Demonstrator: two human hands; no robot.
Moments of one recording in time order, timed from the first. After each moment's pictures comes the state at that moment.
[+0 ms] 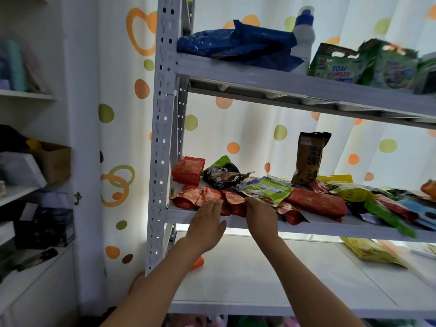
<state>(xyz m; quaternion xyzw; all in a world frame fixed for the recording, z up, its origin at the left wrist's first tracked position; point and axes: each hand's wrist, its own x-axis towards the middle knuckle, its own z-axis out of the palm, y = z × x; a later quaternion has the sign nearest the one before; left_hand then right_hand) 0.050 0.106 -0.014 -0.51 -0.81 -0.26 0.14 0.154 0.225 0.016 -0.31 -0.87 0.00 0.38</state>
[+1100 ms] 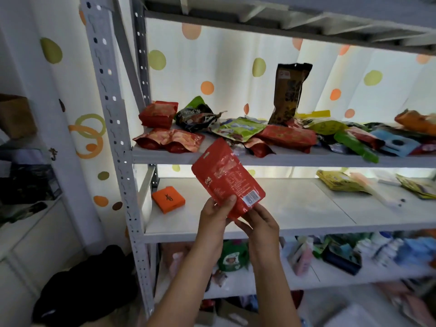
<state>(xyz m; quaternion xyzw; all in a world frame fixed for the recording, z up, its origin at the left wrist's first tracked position) 0.227 0.104 -0.089 -0.23 -0.50 -0.77 -0.33 0.314 0.161 -0.097 -0.29 -0.46 0.70 0.46</state>
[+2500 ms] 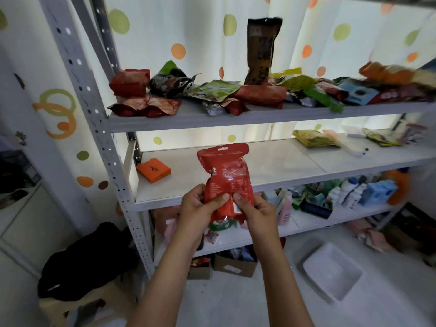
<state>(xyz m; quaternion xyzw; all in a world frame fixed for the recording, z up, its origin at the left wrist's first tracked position) 0.276 0.029 -0.116 -0.28 -0.57 -0.70 -0.35 0.398 0.091 -0.116 -0.32 -0.54 0.65 0.43</state>
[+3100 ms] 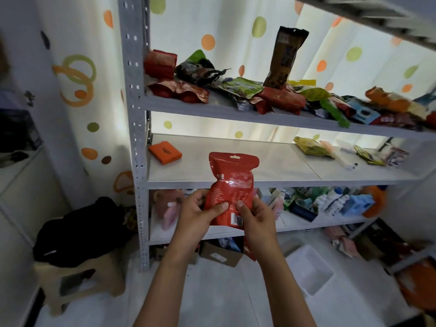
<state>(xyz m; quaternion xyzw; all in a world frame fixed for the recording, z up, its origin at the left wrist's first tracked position) 0.252 -0.072 -0.125 -0.27 -0.58 -0.69 -0.34 0.373 0.002 -0.115 -0.35 -0.62 0.60 0.37</state>
